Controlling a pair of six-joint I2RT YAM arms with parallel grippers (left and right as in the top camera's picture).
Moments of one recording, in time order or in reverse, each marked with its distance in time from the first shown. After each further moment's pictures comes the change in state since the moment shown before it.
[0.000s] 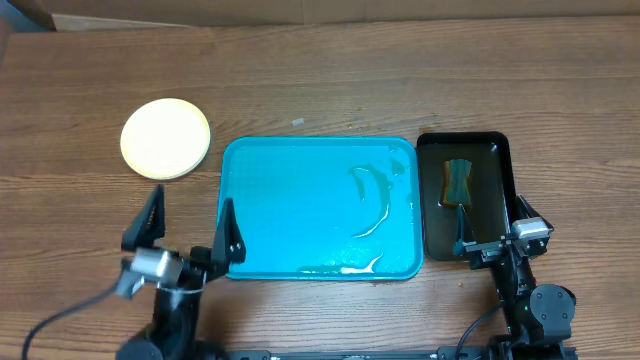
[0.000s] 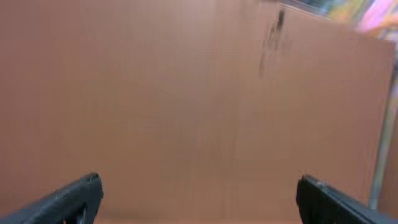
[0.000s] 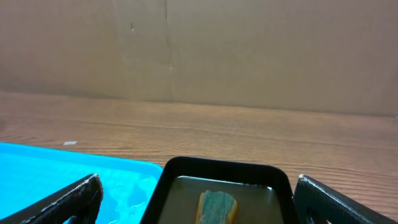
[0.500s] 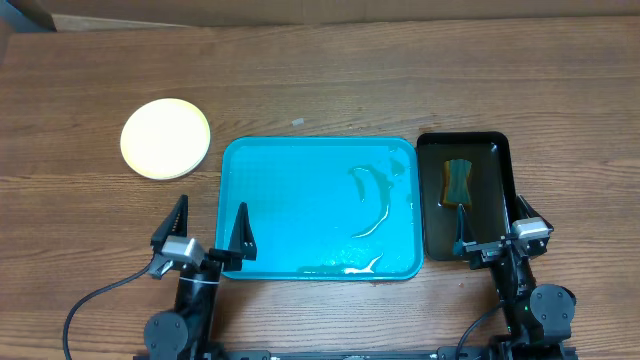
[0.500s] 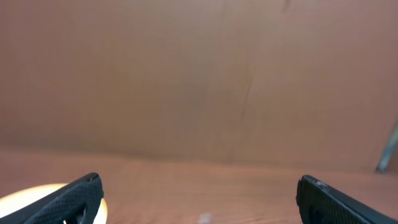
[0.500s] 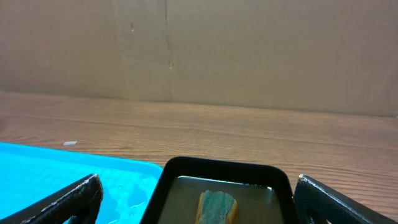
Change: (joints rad) left arm 0.018 -0.069 -0.228 -0.049 -0.004 -0.016; right arm 0.000 0.000 0.000 0.000 0.000 0.000
